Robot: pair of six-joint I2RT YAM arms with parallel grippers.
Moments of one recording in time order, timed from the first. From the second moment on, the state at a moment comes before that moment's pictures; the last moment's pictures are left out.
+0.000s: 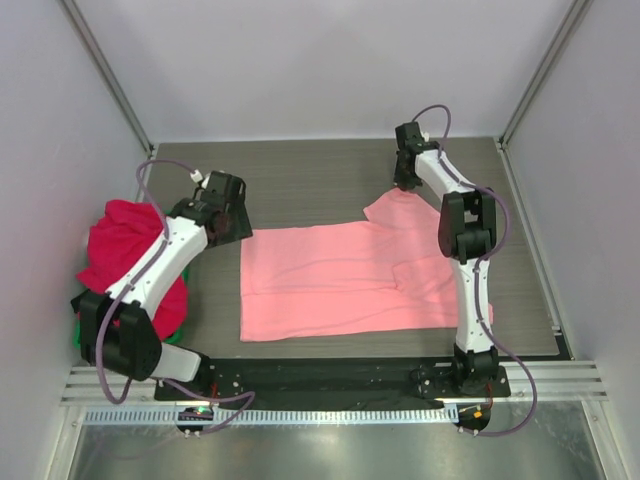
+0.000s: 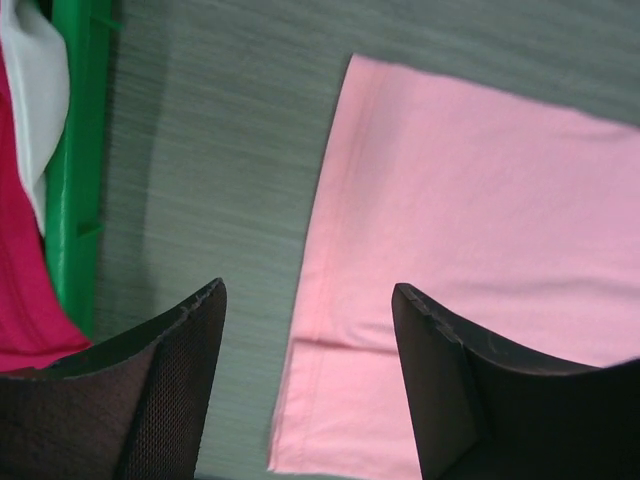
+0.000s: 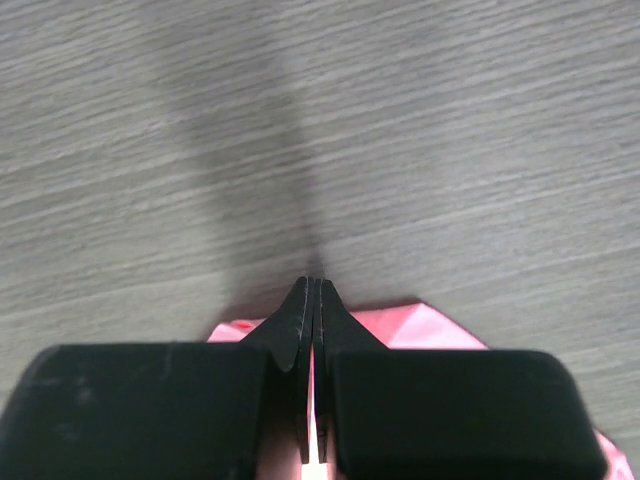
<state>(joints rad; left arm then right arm) -0.33 1.36 1.14 -0.81 -0.32 -0.52 0.18 2.42 2.09 -0.68 0.24 0.34</state>
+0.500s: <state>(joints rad) -0.21 1.72 1.28 -0.69 -0.25 -0.56 0.18 2.30 2.05 -0.70 0.20 0.34</state>
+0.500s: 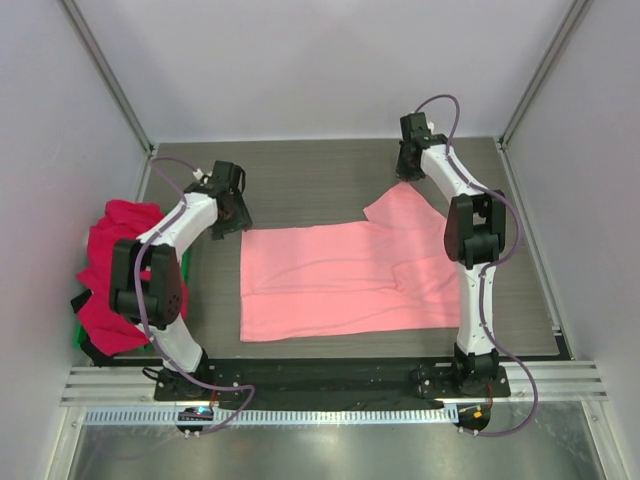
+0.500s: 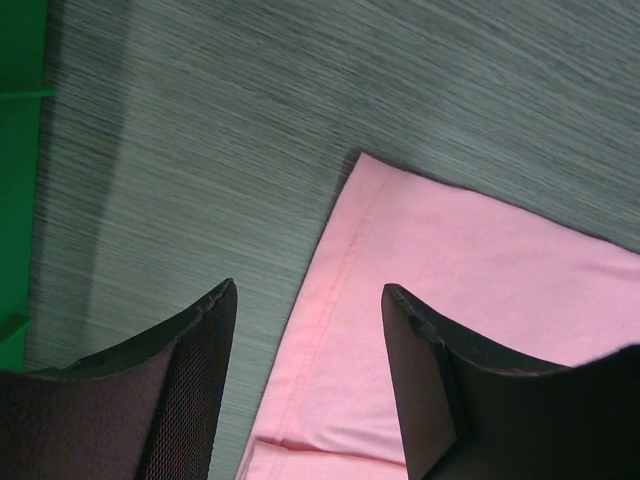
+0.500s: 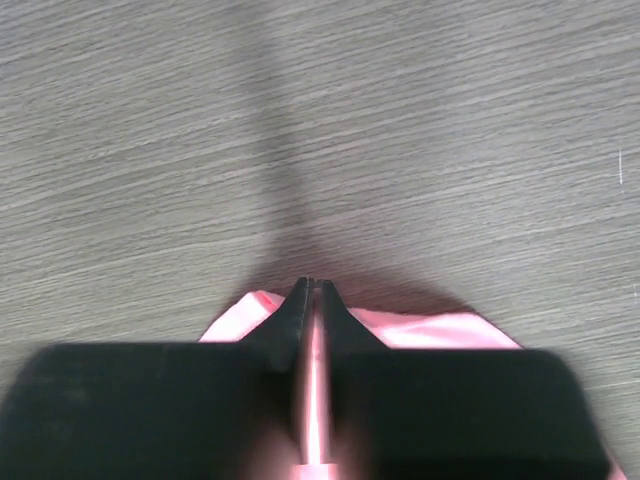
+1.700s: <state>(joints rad) -0.21 1.68 1.17 -0.60 -0.16 -0.60 0.17 2.47 2.13 -0.62 0.24 0.34</state>
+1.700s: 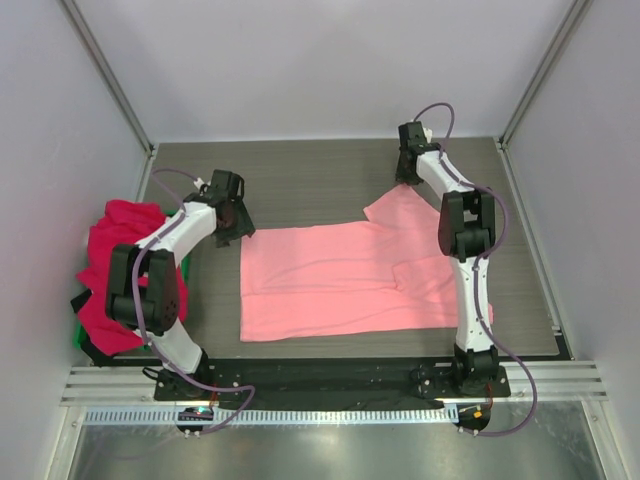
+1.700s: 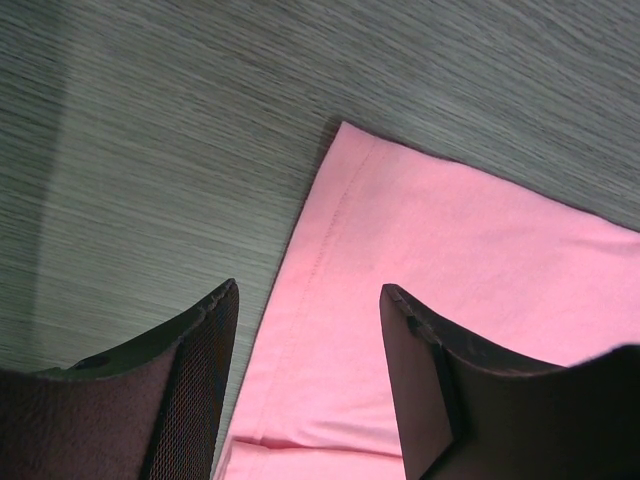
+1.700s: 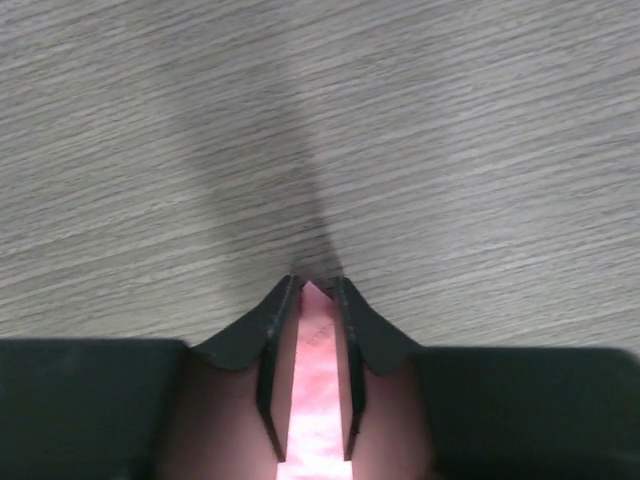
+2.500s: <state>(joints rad) -0.17 1.92 1.33 -0.56 -0.17 -0.61 0.16 2.37 1.97 -0.59 0.19 0.35</state>
